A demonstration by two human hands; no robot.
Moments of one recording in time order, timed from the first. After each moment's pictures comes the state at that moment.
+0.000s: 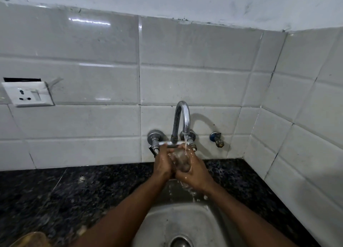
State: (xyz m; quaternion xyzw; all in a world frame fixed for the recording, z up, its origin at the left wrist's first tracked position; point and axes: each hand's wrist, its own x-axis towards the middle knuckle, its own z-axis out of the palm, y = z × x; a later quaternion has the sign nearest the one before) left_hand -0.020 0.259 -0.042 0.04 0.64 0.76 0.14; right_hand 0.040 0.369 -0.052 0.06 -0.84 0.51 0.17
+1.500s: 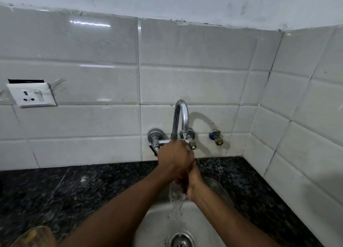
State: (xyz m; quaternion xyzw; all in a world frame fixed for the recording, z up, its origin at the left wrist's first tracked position) left_hand -0.007 0.273 -0.007 0.27 0.92 0.23 -0.16; right_hand 0.038 0.330 -0.064 -0.34 -0.46 0.82 0.07
